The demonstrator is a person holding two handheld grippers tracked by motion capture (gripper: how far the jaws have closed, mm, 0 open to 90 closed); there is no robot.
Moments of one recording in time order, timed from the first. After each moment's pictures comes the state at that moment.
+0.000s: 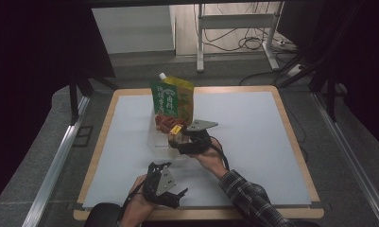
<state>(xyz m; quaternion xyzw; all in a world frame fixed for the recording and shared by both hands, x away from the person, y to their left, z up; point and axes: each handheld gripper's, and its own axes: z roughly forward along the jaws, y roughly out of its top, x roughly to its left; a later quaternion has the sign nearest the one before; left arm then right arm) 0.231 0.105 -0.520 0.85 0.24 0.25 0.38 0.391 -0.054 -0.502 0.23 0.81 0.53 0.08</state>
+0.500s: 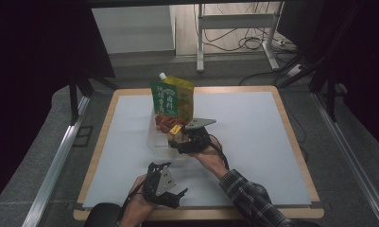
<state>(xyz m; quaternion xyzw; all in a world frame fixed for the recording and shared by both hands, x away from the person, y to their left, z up) 0.231 0.105 -0.520 0.85 0.24 0.26 0.39 0.393 -0.050 -0.495 0.24 0.82 0.51 0.08</state>
